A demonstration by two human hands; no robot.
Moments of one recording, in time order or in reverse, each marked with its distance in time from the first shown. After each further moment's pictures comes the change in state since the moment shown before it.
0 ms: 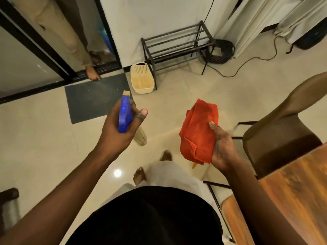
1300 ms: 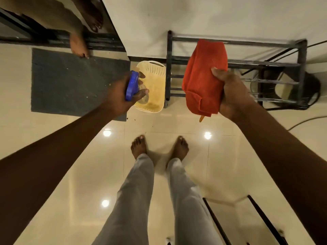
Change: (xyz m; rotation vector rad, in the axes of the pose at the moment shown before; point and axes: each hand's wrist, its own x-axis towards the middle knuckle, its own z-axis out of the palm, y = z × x) left_hand 0.625 -0.281 0.052 0.265 0.059 -0.264; right_hand 0.695 -0.264 0.259 -0.647 -0.158 0.084
